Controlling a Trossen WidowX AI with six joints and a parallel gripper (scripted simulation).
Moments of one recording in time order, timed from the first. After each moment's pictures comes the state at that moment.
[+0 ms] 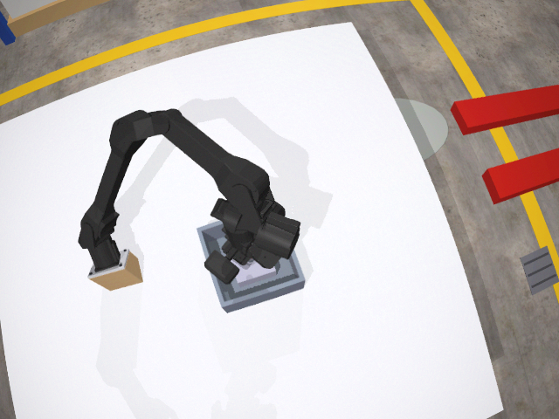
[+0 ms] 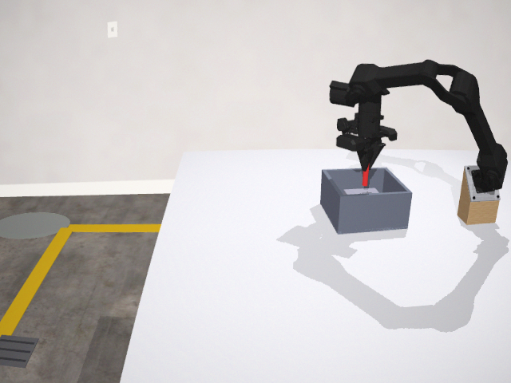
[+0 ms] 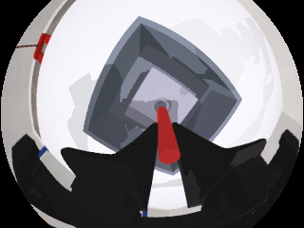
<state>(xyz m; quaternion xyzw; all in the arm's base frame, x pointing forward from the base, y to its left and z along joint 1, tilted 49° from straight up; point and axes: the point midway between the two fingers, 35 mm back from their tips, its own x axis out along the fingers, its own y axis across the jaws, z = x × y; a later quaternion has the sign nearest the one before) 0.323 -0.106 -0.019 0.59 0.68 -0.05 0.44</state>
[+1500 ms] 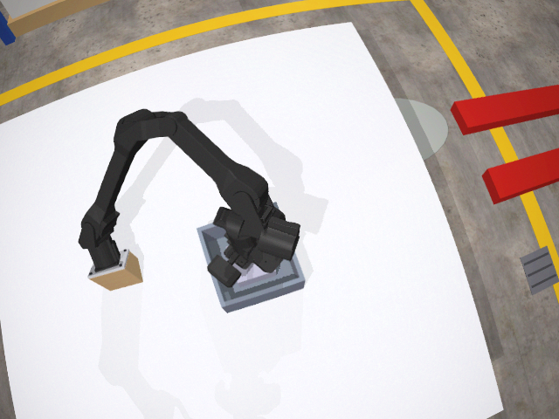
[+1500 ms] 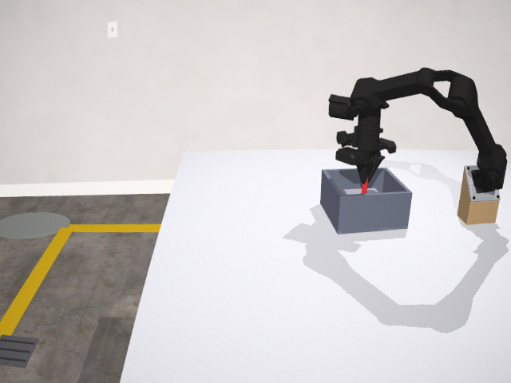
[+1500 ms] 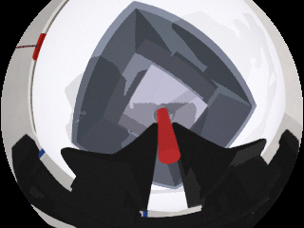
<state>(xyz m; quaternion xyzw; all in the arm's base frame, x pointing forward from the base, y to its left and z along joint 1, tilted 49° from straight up) 0.326 -0.080 -0.041 0.59 0.68 -0.05 0.44</state>
